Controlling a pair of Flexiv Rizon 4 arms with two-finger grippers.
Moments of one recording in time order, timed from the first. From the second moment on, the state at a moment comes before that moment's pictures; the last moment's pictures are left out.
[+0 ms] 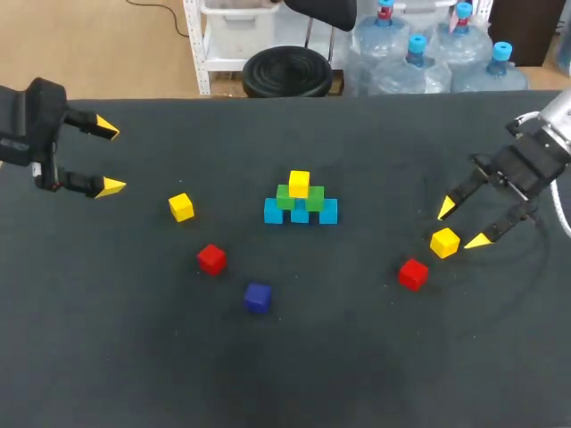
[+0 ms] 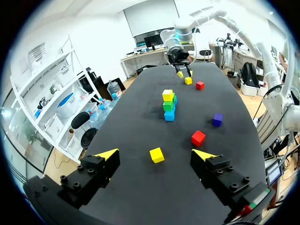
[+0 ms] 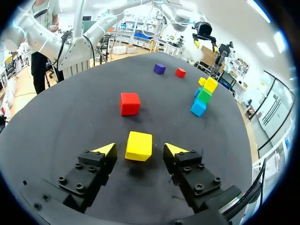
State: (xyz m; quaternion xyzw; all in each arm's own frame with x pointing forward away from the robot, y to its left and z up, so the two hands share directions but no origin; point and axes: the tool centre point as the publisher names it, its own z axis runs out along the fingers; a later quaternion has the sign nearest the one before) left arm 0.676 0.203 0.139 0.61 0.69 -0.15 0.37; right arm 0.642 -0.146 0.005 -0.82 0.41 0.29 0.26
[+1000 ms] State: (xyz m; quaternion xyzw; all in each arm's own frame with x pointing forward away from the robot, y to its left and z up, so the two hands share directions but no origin) left arm 0.676 0.203 0.139 0.61 0.69 -0.15 0.37; right arm 0.634 -0.140 -0.003 -0.83 0.41 0.29 0.24
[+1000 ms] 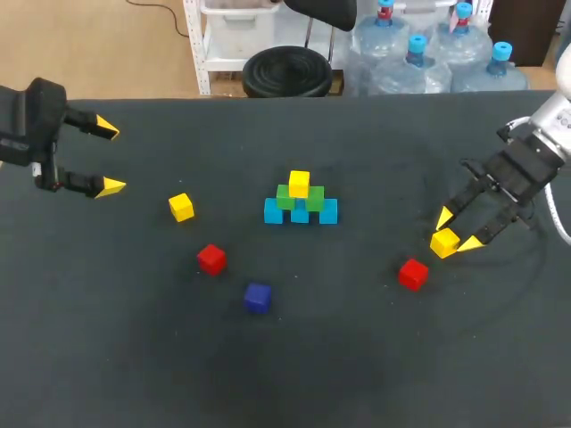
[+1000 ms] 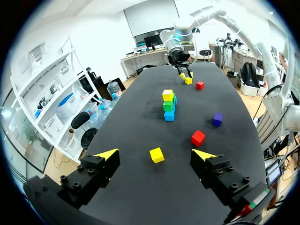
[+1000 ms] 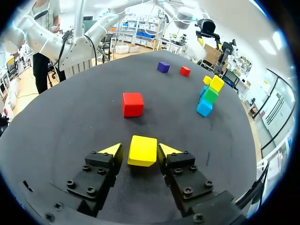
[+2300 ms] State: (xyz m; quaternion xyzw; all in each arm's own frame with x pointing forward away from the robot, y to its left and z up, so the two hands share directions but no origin) left arm 0.676 0.203 0.139 0.61 0.69 -0.15 0.37; right arm 0.685 -0.055 0.071 -0.67 0.66 0.22 0.26
